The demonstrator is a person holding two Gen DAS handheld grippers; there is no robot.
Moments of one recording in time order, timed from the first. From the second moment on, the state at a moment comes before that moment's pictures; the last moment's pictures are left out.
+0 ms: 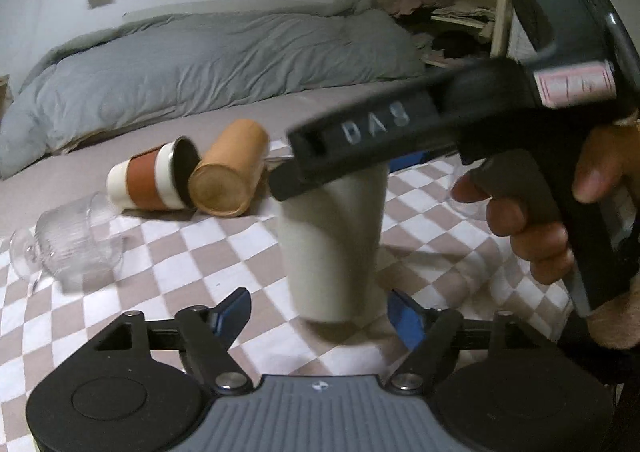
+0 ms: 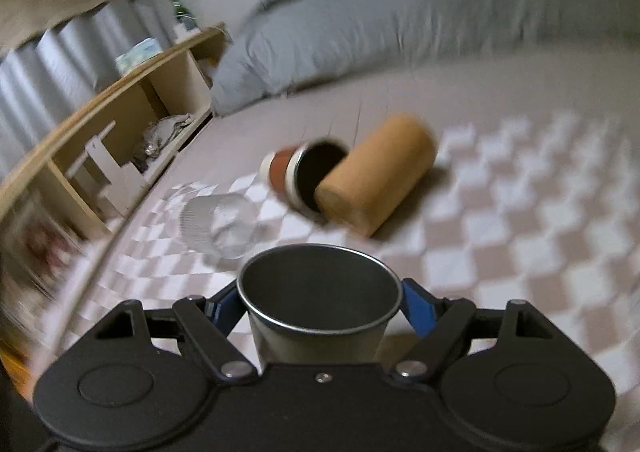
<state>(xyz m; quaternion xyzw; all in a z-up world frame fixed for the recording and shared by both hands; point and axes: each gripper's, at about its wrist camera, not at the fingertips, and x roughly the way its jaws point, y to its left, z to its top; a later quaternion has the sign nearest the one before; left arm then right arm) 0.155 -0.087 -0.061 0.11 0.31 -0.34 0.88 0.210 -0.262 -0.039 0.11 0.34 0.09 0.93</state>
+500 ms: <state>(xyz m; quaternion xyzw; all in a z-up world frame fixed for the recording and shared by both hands) 0.156 -0.095 -0.061 0.11 0.31 -0.34 0.88 0.187 -0.316 -0.048 -0.04 0.24 -0.04 0.97</state>
